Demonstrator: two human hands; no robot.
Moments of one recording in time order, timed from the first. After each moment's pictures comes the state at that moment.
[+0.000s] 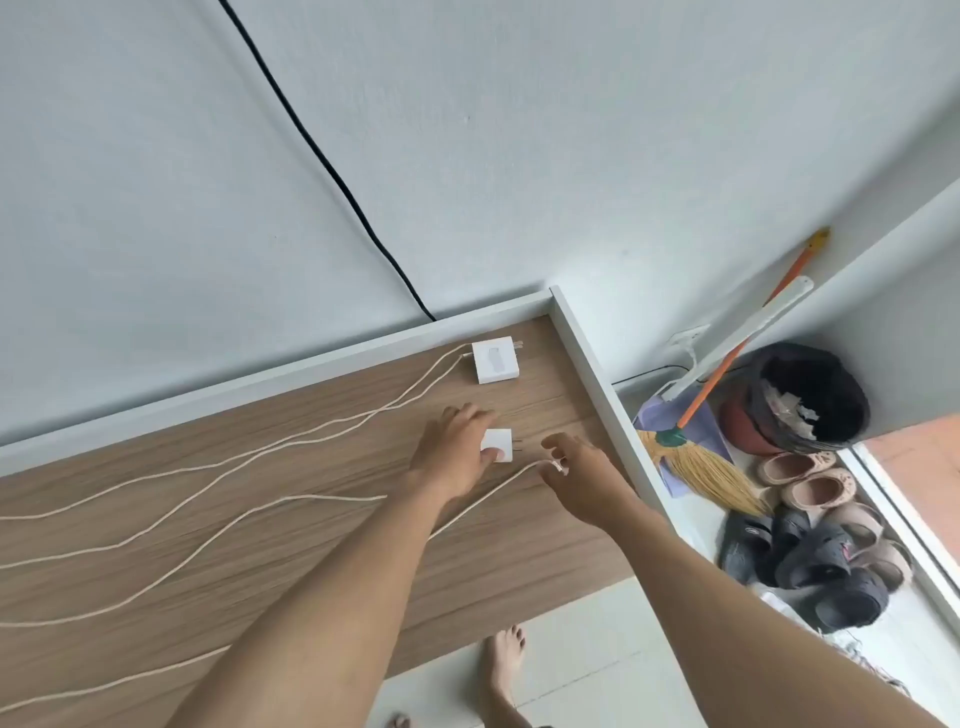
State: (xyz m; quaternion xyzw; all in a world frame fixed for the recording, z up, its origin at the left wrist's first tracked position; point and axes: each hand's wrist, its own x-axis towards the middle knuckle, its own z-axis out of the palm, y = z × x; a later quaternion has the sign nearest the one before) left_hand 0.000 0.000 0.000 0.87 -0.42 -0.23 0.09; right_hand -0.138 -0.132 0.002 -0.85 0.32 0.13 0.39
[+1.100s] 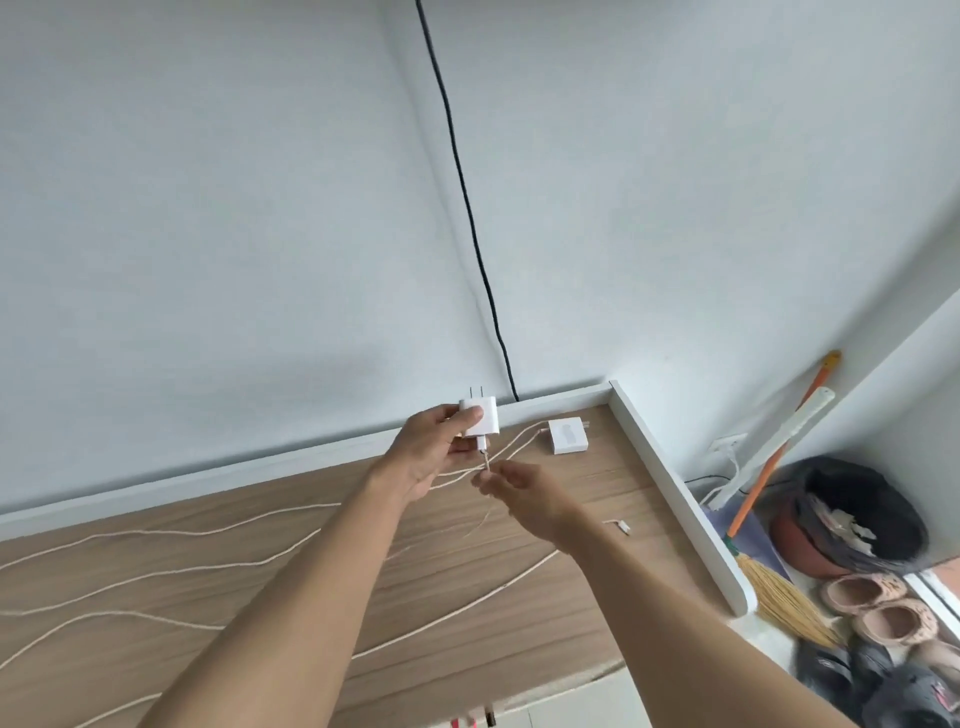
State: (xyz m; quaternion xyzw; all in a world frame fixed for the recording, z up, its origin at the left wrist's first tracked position) left_hand 0.045 0.128 0.158 0.65 -0.05 -0.38 0.66; right_hand -0.071 0.018 0.121 -0.76 0.20 0.04 0.62
